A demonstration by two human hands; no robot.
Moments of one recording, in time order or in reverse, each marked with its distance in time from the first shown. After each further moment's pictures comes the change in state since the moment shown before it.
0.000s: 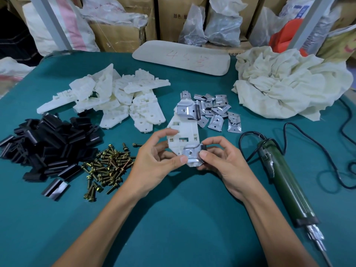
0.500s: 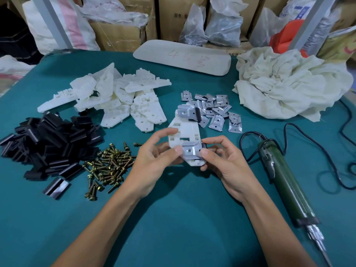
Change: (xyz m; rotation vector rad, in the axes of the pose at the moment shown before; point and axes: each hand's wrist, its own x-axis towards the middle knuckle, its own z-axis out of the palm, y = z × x) left_hand 0.000 0.002 0.001 -0.129 0.011 -0.046; right_hand -0.003 0.000 0.005 0.038 0.021 0.006
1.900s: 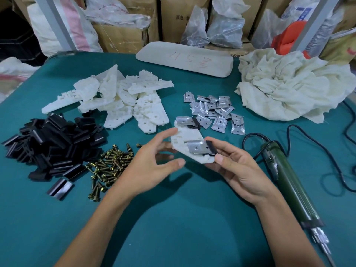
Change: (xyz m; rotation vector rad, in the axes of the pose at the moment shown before) left_hand -0.005 0.019 -0.019 0.540 -0.104 0.029; right_hand -0.002 -0.005 -0.017 0.197 -0.209 0.026
